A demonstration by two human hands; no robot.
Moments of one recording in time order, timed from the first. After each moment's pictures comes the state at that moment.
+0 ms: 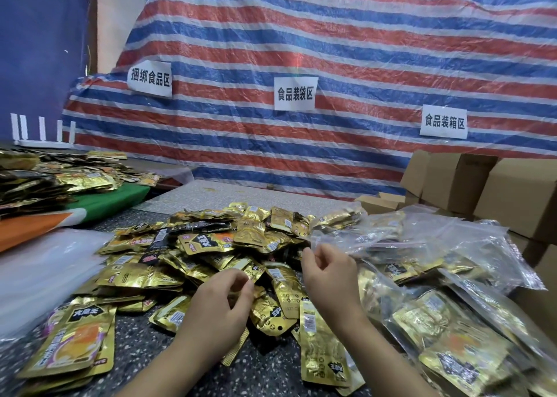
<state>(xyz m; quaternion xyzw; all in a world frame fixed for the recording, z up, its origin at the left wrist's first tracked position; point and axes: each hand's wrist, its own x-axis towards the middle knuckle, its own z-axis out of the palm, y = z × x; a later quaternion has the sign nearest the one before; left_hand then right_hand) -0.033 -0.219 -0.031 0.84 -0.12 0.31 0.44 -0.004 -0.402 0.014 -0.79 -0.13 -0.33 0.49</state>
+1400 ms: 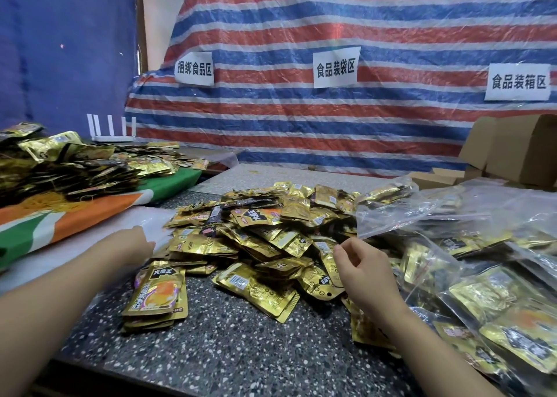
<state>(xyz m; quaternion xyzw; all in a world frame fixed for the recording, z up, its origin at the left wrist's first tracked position) 0.007 0.022 -0.011 0.96 0.27 0.01 0.01 -0.012 -0.396 -0.018 -0.85 -0.15 -0.24 0.45</state>
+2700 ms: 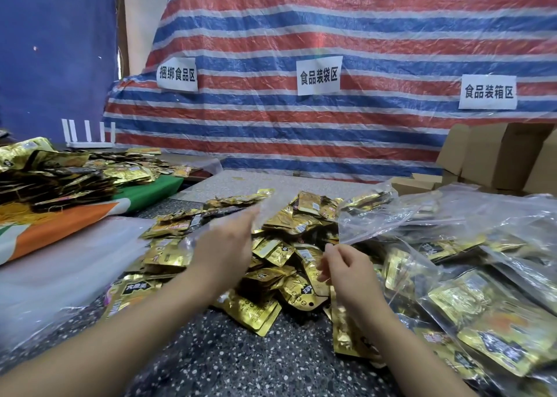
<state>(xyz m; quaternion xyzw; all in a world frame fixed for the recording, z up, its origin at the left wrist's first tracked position) -0.019 -0.174 0.016 0.89 -0.14 0.39 0.18 -0.005 -0.398 -0.014 -0.80 -0.09 -0.16 0.56</state>
